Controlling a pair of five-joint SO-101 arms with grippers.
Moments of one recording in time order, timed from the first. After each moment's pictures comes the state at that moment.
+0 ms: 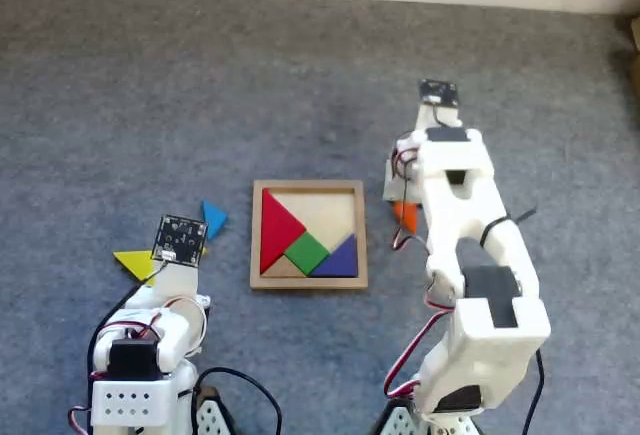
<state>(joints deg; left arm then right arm) -6.7 -100.9 96.0 75.9 -5.2 -9.9 13.0 11.4 60.6 -5.7</state>
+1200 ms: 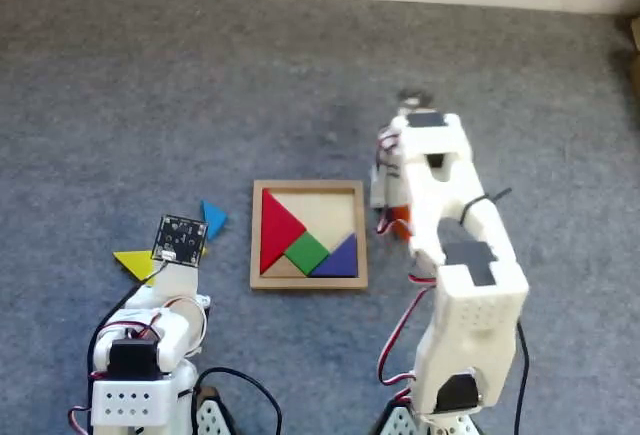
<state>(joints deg) -6.7 -100.9 96.0 75.9 -5.2 -13.2 25.4 -0.9 72.7 -5.4</state>
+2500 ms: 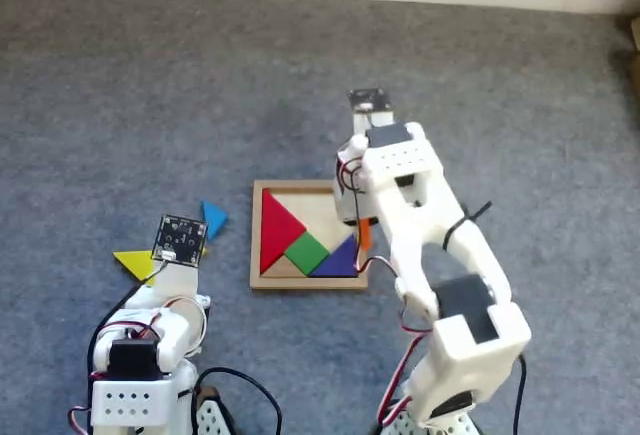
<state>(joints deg) -6.7 -100.9 96.0 75.9 -5.2 -23.4 11.1 9.5 72.2 -5.3</state>
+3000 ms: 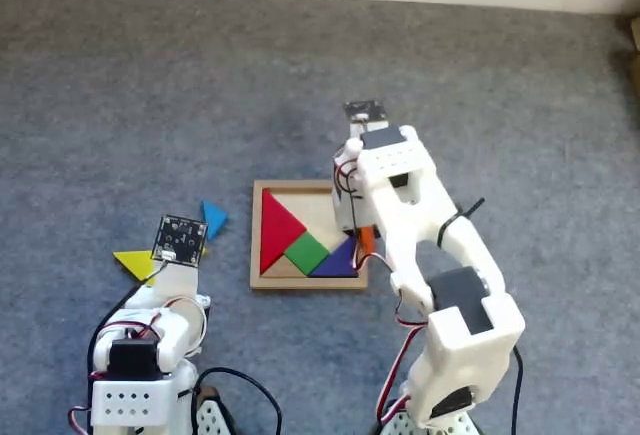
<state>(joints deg) -6.7 -100.9 96.0 75.9 -5.2 -24.2 13.4 9.5 73.9 -5.3</state>
